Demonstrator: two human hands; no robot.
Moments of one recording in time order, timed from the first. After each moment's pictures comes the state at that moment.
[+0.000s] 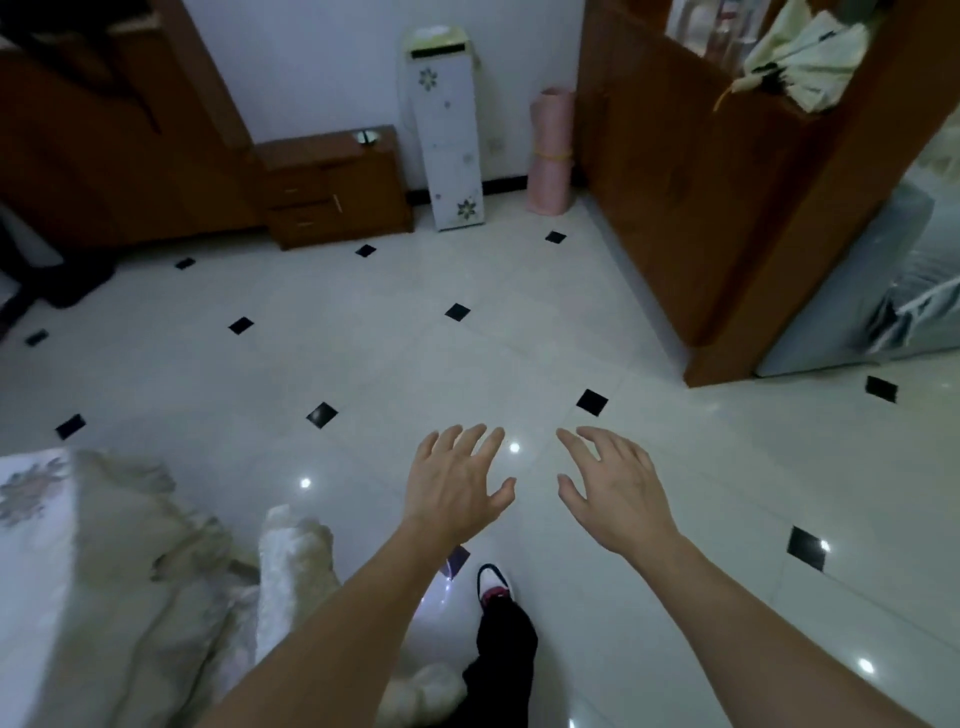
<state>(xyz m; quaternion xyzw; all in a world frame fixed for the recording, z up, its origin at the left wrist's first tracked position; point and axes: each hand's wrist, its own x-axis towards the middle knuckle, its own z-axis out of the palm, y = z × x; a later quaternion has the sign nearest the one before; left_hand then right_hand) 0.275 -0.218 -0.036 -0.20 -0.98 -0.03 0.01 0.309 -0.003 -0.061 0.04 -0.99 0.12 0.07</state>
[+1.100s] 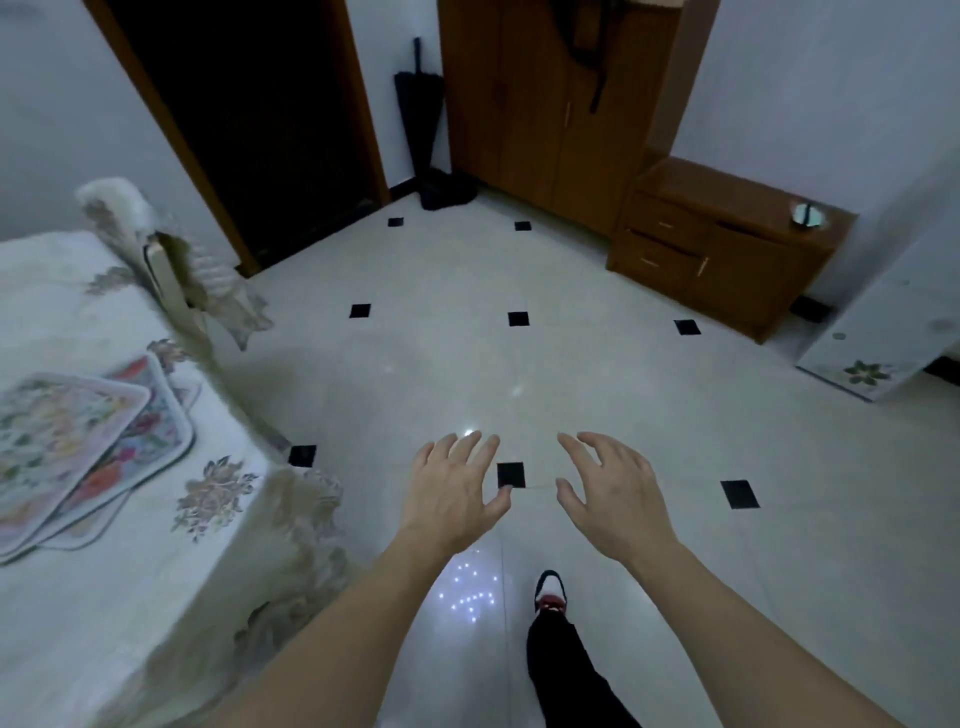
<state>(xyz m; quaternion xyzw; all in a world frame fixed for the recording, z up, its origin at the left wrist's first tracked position) -0.112 -0.602 -0.072 0.25 -0.96 -0.04 0.08 -0.260 -0.437 -0.068 0.45 -0.88 0.15 0.03</state>
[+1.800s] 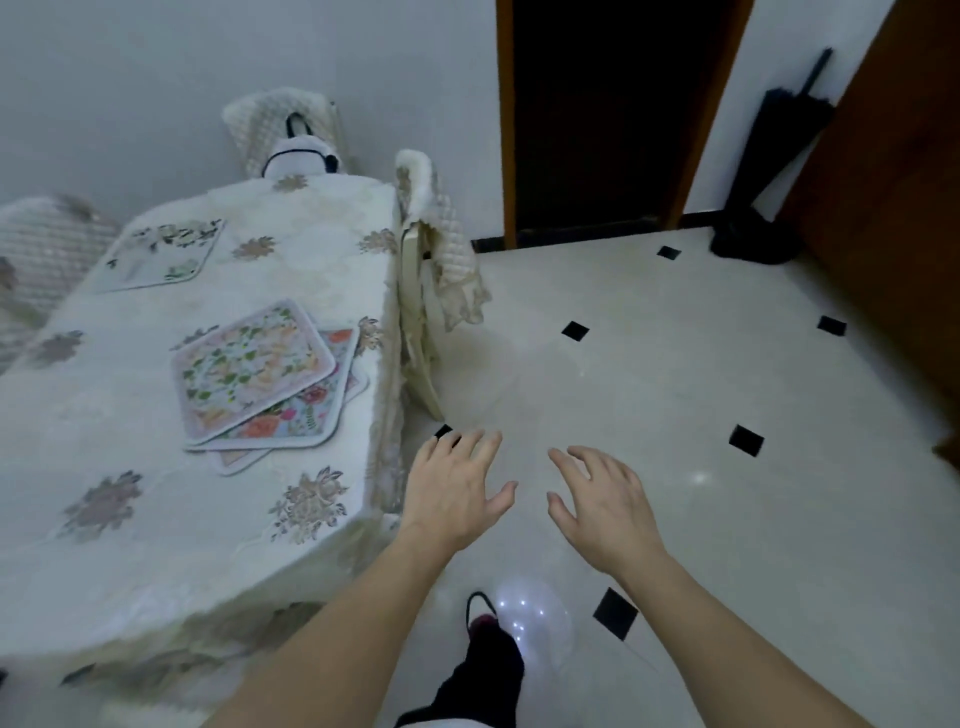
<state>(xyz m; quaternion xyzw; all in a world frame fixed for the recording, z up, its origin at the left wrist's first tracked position) -0.168 -0.821 -0.044 0.56 -0.82 0.02 0.09 -0.373 -0.784 -0.064 0.74 -0.65 0.15 -0.06</state>
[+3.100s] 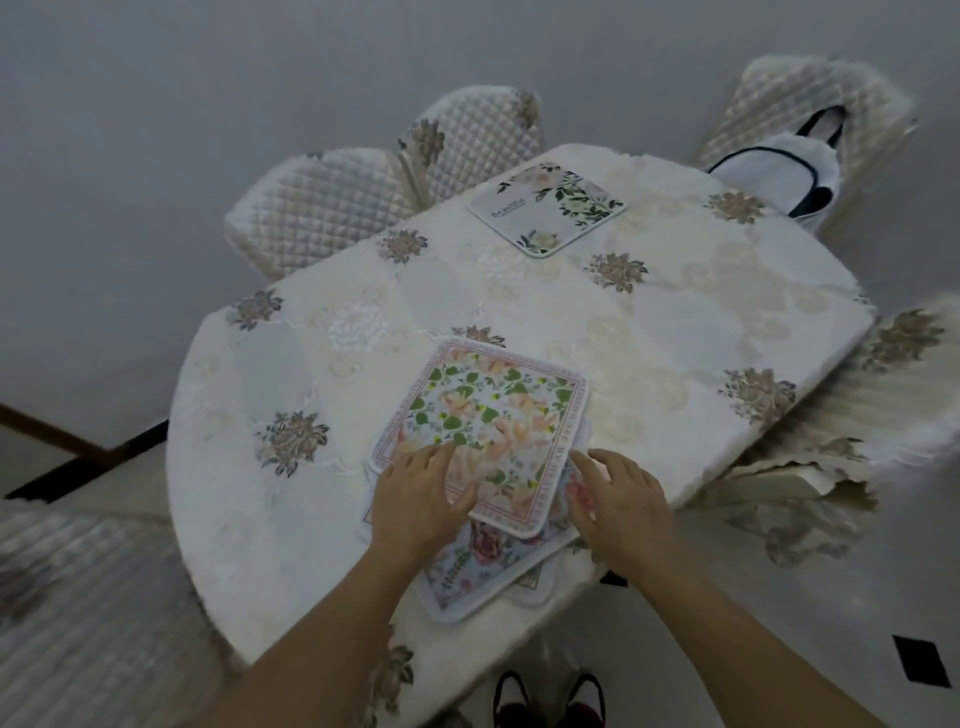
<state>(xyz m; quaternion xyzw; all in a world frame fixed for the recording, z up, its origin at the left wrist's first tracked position) 0.114 -1.064 -0.071 0.94 -0.33 -0.03 0.10 -0.045 -1.269 -0.085 0.97 -0.22 0.07 -0.13</state>
